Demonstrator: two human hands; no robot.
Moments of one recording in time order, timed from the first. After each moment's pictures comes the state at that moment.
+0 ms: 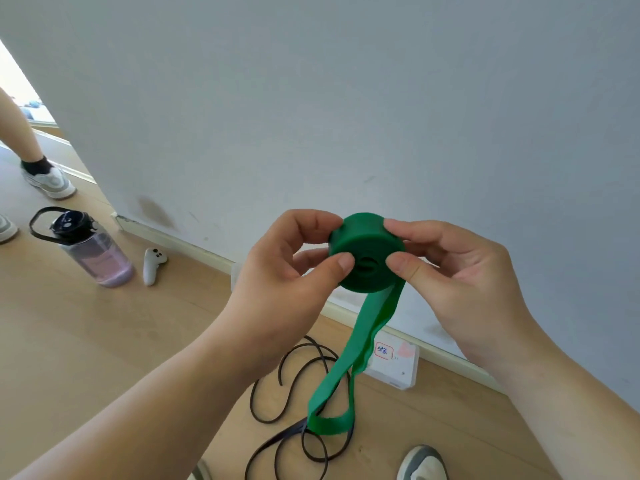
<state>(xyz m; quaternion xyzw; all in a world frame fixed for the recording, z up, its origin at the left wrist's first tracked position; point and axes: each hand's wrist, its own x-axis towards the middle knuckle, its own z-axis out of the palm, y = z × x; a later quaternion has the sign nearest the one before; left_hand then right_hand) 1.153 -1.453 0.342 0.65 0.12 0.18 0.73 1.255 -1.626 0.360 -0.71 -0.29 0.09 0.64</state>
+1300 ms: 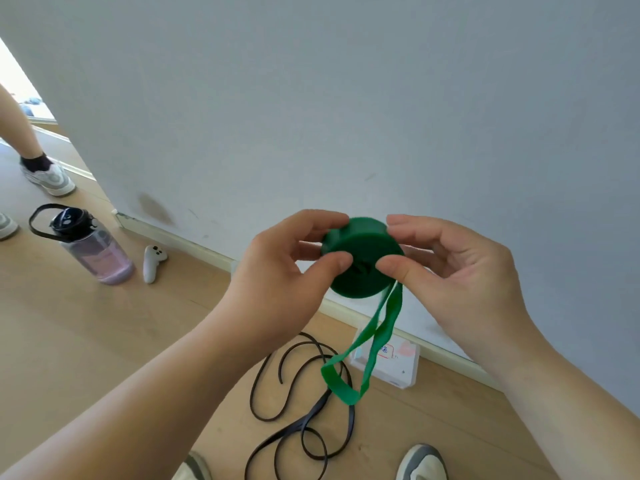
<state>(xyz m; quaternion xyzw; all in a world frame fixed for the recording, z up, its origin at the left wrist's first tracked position) 1.156 -1.445 0.343 0.77 0.14 0.19 0.59 1.256 -1.626 0.353 -0.74 -0.28 0.06 0.61</state>
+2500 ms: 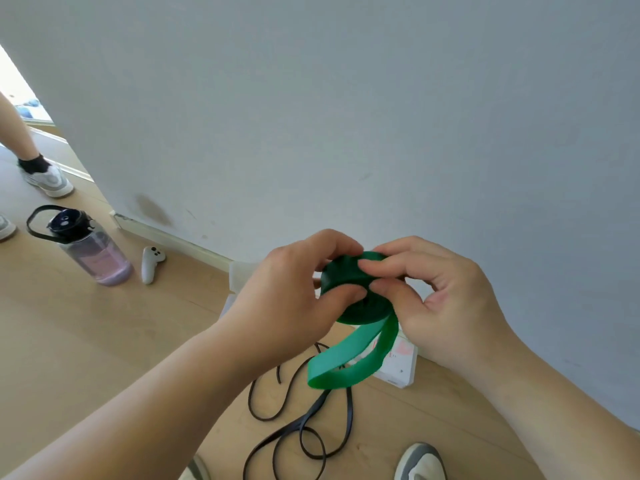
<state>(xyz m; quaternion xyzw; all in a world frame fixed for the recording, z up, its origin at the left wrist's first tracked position) 1.153 -1.454 0.339 0.85 0.08 0.13 0.50 1.246 -1.628 0.343 -0.78 -0.38 0.02 0.50</state>
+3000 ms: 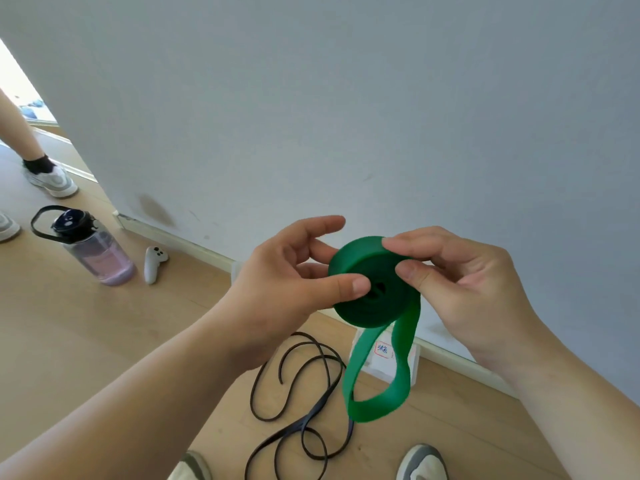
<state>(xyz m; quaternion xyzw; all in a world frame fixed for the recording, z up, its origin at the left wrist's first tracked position) 1.155 -1.449 0.340 0.63 0.14 0.08 0.76 1.260 -1.637 0.352 -0.70 -0.32 0.11 0.63</state>
